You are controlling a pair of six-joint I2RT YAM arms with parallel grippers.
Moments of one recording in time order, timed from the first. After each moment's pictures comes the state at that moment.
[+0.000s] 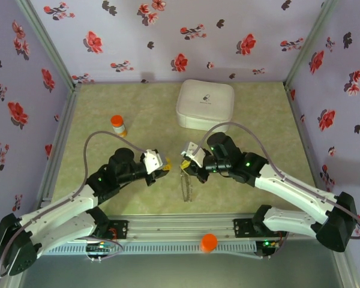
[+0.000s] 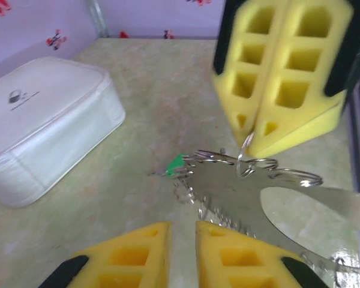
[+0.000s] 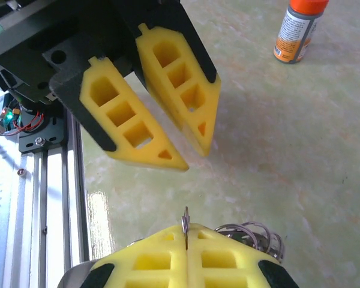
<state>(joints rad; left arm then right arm) -0.83 0.88 0.50 0.06 0.38 0.27 0.89 1.08 0.87 -0.42 -0.40 -0.25</state>
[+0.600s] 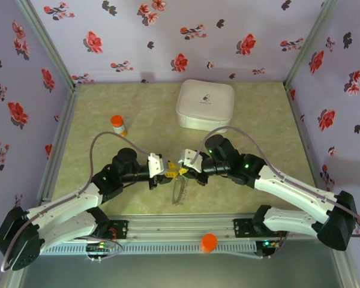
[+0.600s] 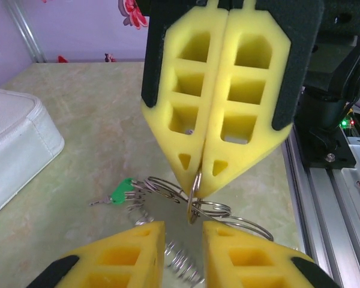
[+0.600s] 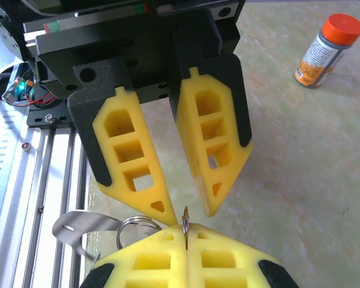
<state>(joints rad) -0.83 0.94 0.47 0.15 0.55 0.27 0.94 1.08 0.87 -0.43 -0.42 -0.39</state>
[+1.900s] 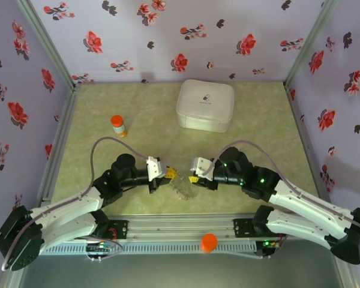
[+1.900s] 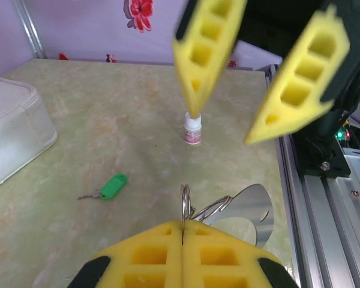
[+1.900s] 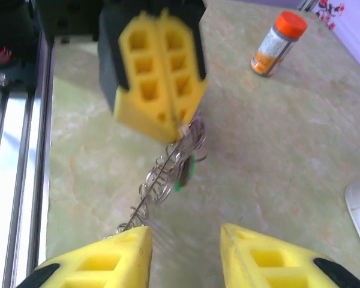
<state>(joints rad) -0.84 0.93 0.35 0.33 0.53 0.16 0.99 0.82 0.64 -0.38 -0.20 -0.47</state>
